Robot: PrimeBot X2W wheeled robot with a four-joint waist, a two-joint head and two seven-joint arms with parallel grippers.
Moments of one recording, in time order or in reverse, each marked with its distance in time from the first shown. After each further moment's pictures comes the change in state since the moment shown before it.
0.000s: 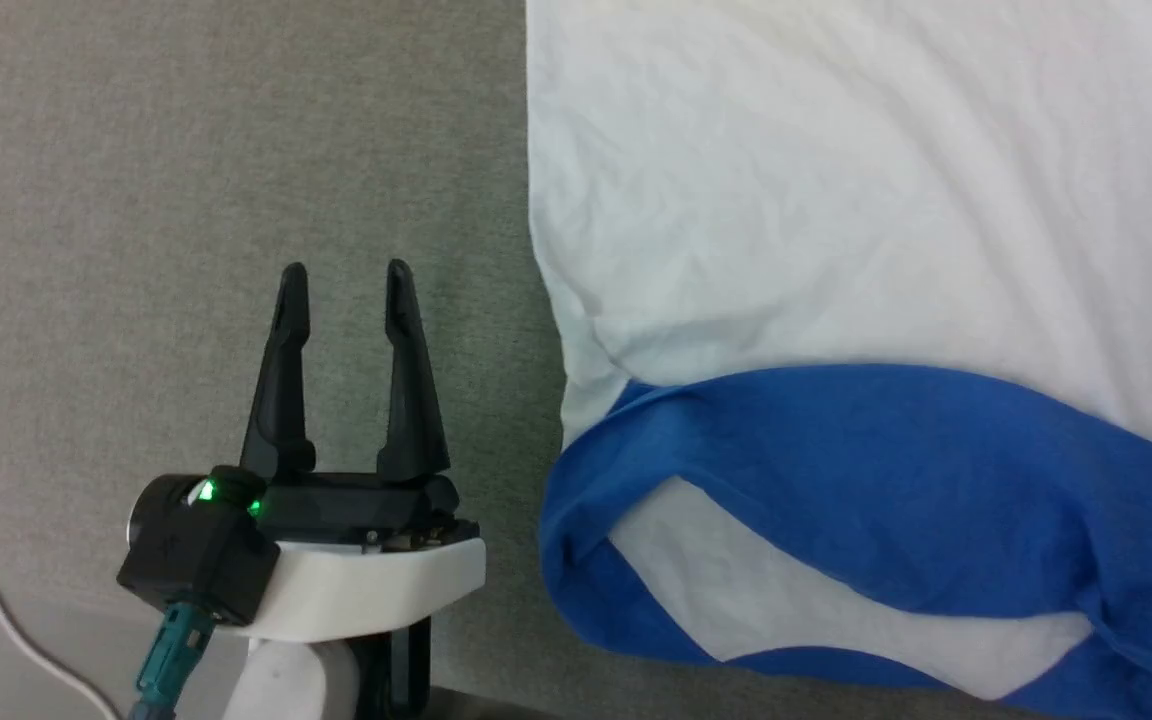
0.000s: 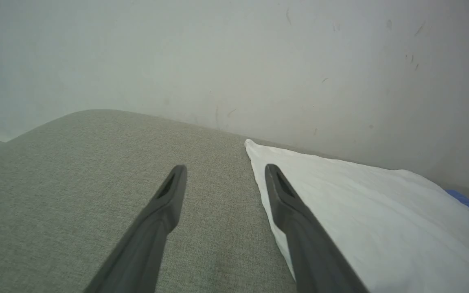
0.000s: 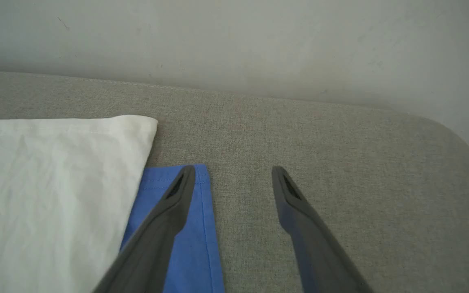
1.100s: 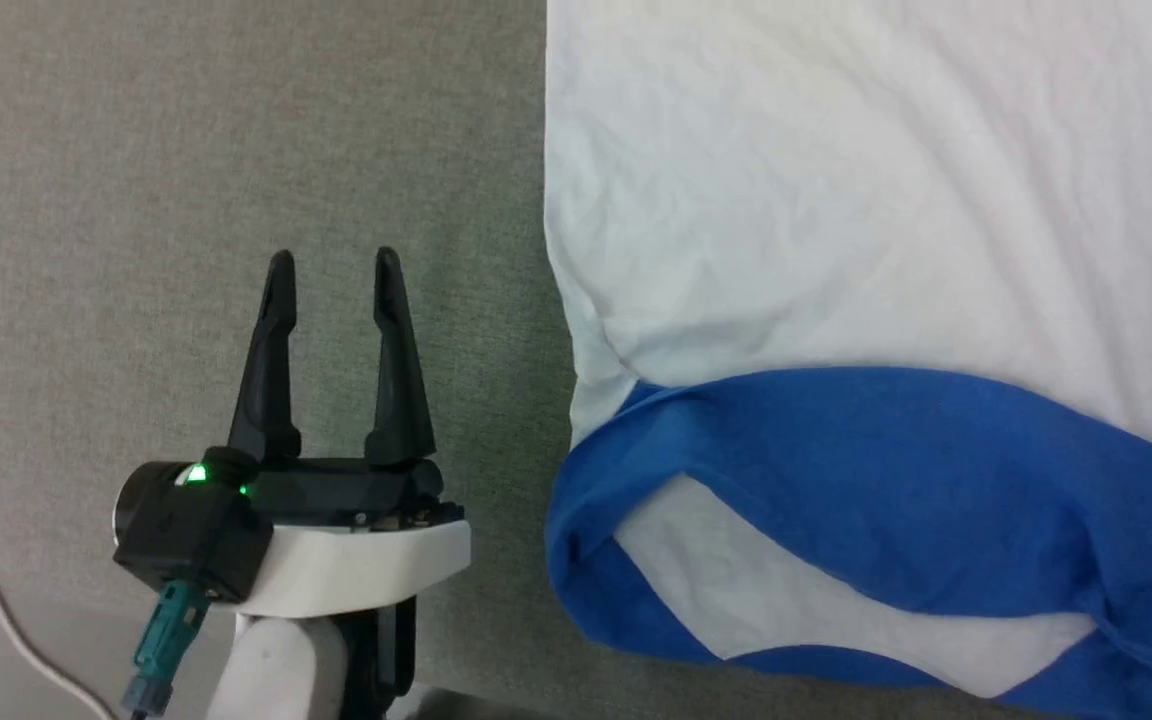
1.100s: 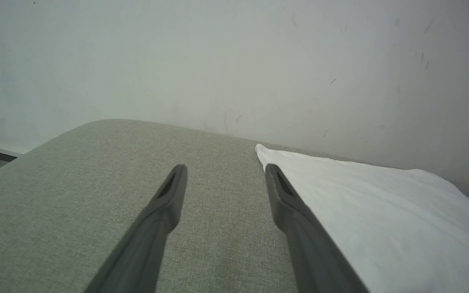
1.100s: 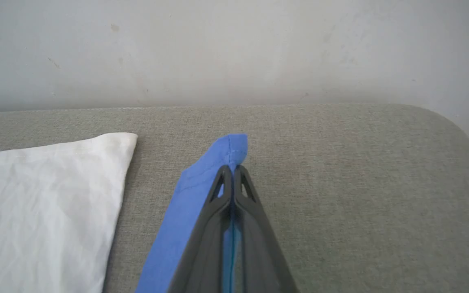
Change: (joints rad) left arm -0.026 -0.004 0.032 0.042 0.027 -0.019 0.000; right arm 0.063 0.008 -0.104 0.054 0.037 0.000 -0.150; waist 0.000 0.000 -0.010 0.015
